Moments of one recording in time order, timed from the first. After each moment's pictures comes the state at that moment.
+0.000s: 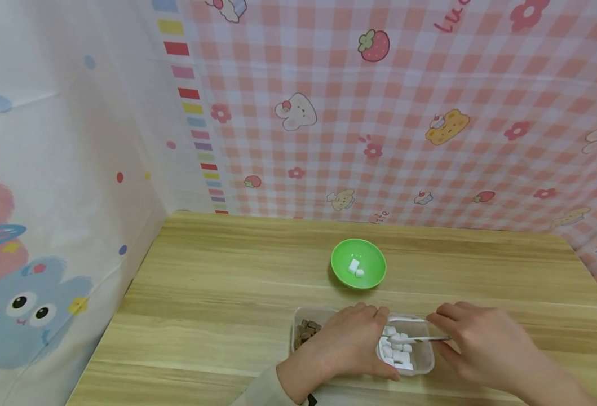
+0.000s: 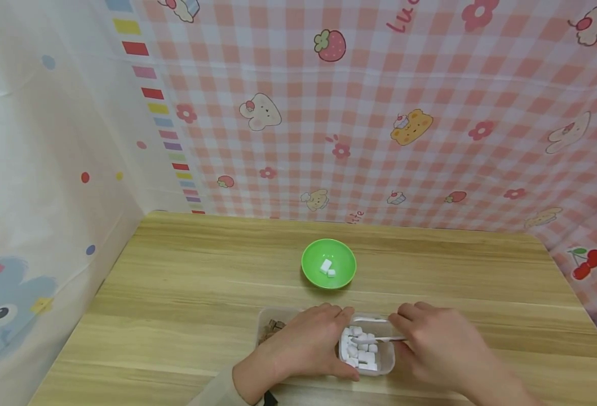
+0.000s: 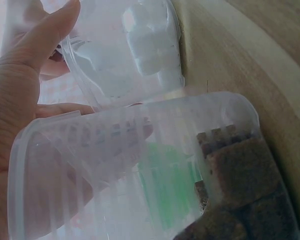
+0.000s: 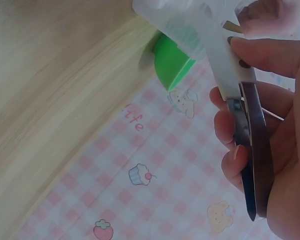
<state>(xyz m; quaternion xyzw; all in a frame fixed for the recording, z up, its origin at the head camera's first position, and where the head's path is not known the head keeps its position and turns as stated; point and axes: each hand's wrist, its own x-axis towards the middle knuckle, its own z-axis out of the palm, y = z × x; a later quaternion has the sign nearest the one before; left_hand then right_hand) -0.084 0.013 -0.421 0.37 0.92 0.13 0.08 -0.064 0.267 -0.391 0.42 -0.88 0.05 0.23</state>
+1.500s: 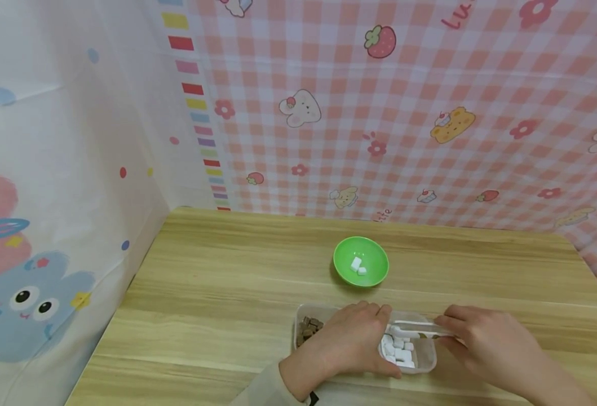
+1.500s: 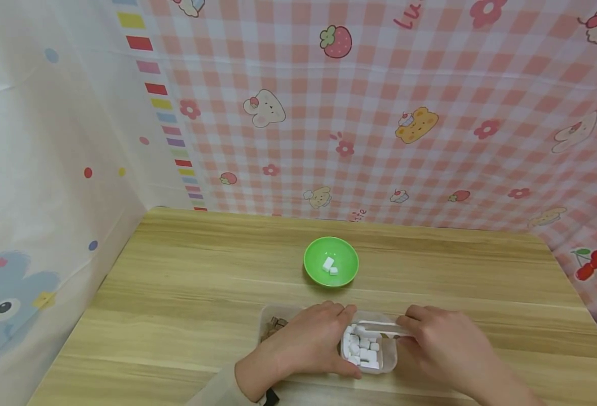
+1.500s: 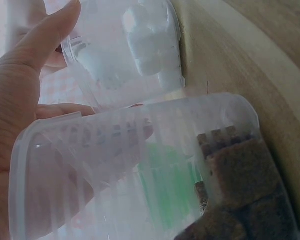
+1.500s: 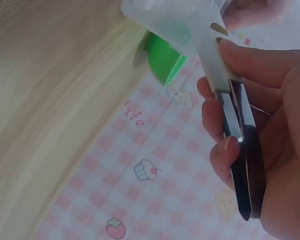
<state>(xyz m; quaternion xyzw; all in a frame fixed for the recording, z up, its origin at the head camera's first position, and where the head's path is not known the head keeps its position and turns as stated) -0.082 0.012 -0.419 0.37 0.92 0.12 0.08 -0.062 0.272 -0.397 0.40 -0.89 0.09 0.21</state>
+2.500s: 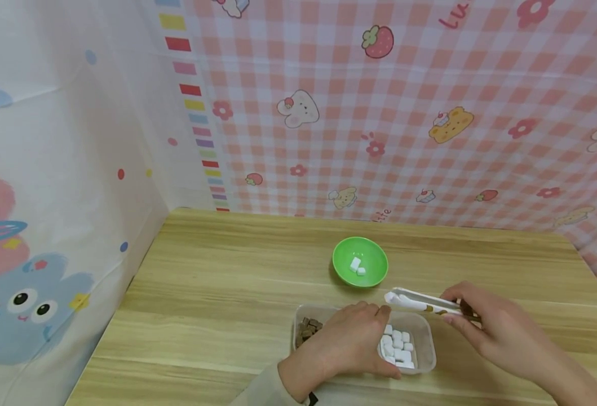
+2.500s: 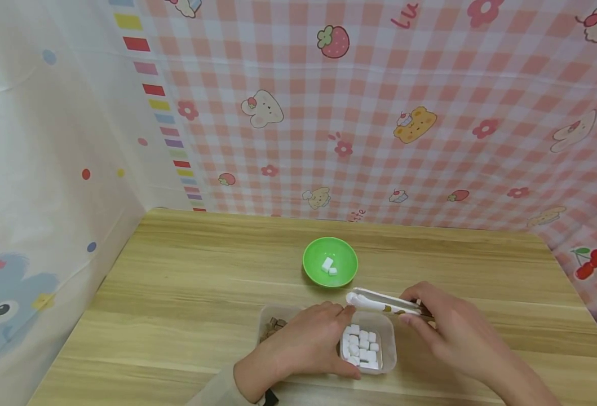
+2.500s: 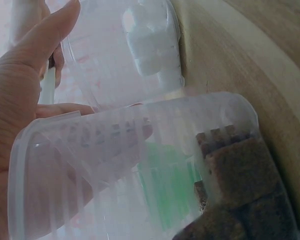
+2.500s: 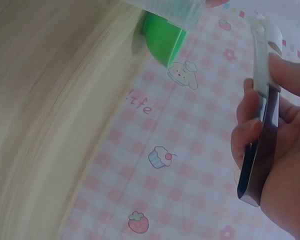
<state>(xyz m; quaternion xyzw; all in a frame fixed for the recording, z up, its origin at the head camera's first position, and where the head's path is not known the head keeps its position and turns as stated) -0.083 0.013 -0.421 0.37 0.92 0.12 0.07 -0.067 0.282 -0.381 0.32 -0.90 0.24 0.15</state>
